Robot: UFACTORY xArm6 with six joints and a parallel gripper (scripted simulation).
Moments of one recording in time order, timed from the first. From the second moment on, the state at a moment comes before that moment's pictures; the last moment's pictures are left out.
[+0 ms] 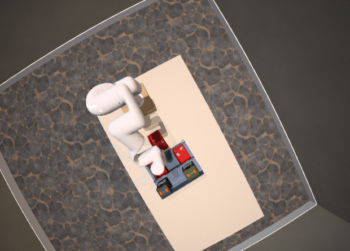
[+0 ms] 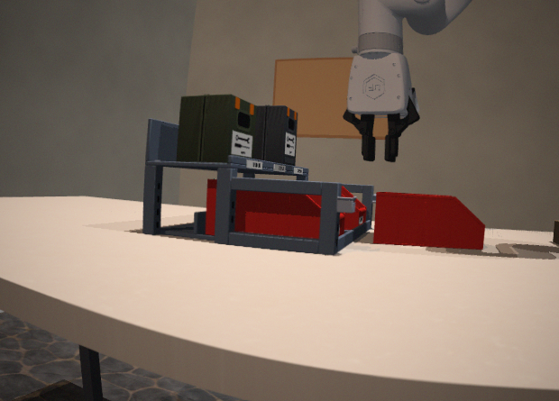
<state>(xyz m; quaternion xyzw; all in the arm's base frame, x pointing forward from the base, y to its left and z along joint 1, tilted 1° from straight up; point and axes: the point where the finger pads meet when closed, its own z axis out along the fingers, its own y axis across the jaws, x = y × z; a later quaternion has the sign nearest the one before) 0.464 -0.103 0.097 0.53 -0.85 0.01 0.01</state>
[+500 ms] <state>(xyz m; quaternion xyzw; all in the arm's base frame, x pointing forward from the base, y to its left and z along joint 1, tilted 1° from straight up) 0.462 -0.101 0.097 0.63 -0.77 0.00 0.01</state>
